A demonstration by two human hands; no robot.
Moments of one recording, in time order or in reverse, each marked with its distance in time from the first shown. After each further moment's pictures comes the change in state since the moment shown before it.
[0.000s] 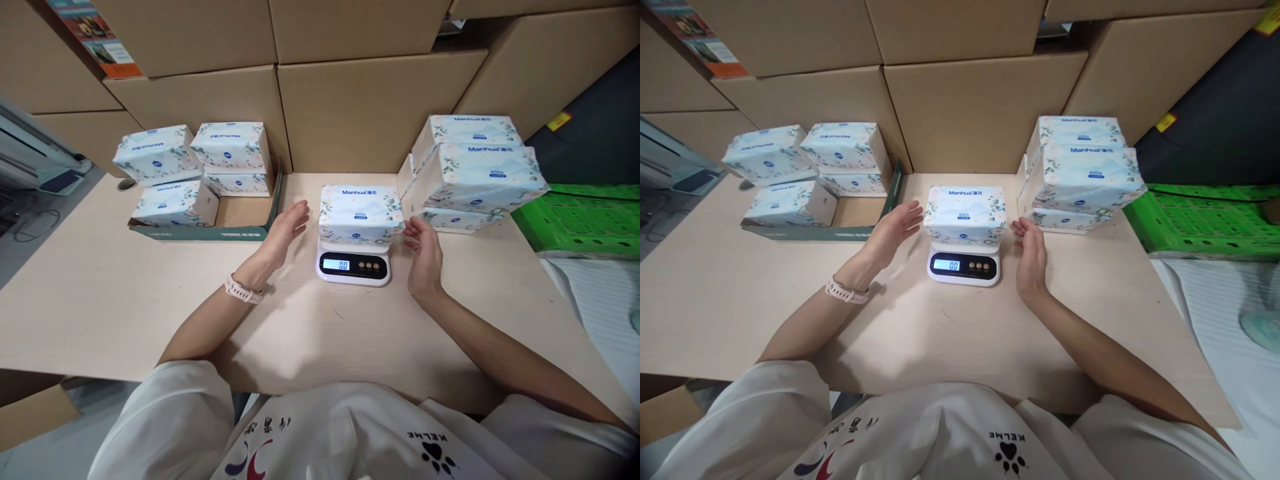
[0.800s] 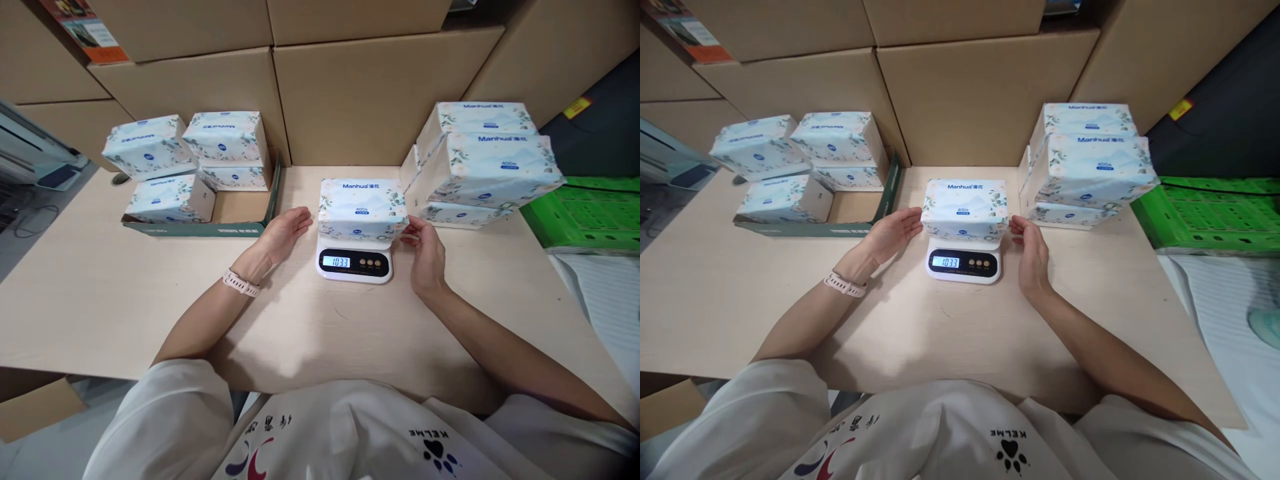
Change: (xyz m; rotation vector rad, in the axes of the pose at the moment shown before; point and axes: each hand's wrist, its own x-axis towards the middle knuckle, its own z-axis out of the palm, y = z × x) left_hand 0.019 -0.016 -0.009 -0.155 -0.002 -0.138; right_hand 0.004 0.011 -0.003 0.042 -0.058 0.043
